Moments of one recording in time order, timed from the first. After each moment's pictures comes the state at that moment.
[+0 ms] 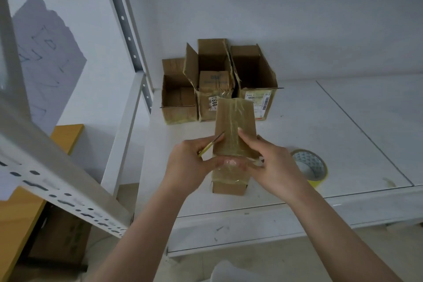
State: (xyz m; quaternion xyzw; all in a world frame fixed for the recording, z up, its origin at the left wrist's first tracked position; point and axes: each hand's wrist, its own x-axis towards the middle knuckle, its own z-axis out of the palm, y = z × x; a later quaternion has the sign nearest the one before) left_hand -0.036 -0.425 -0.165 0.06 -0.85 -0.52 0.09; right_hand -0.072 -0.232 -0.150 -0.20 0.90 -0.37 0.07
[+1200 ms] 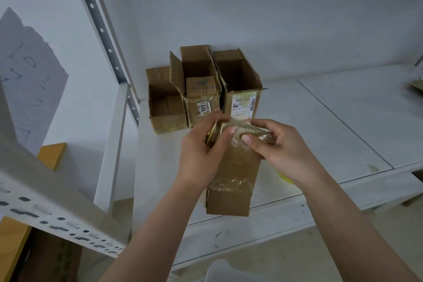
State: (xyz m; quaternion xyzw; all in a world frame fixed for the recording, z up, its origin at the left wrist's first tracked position) left_hand -0.051 -0.400 -0.139 -0.08 -0.77 -0.60 0.18; right_hand -0.073 -0.226 -0.121 -0.09 0.83 -0.56 0.02
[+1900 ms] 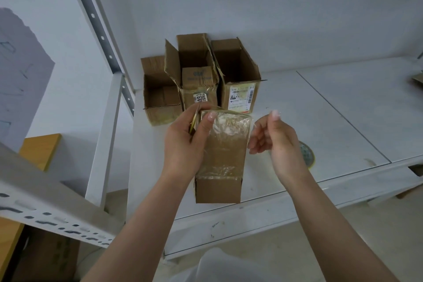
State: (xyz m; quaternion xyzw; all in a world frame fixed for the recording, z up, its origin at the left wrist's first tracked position) left_hand -0.055 -0.409 -0.142 -0.01 -0.76 -0.61 0.22; right_hand -0.075 -0.233 -0.147 -0.09 0.75 -0.66 -0.07
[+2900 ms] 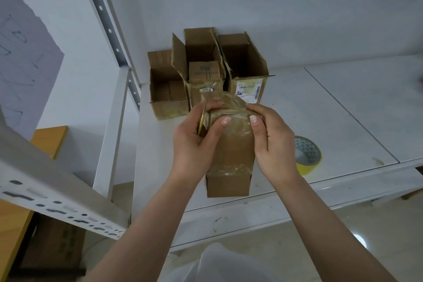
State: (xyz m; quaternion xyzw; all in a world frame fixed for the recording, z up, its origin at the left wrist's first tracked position) left_hand -0.048 -0.405 -0.149 -0.06 -0.73 -0.64 0.23; right_hand -0.074 -0.253 -0.155 -0.16 0.85 -0.42 -0.26
